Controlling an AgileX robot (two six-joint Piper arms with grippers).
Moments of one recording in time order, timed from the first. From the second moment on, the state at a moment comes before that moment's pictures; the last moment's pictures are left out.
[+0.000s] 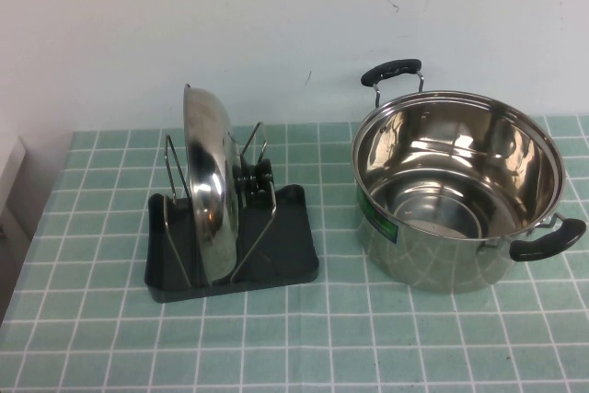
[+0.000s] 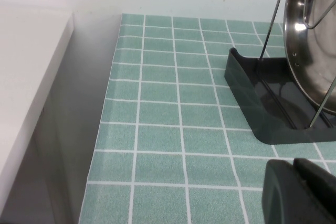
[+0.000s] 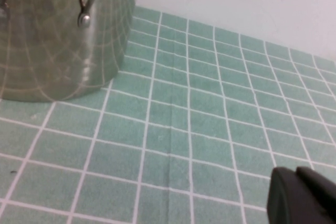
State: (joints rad) right arm -0.03 -0.01 0.03 -0.06 0.39 -0.23; left arm -0.05 -0.01 0.02 -0.03 0.34 -0.14
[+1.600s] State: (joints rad) right arm -0.07 -0.01 0.03 -0.02 0.40 -0.13; left arm -0.05 -0.01 0.02 -0.03 0.34 -0.15
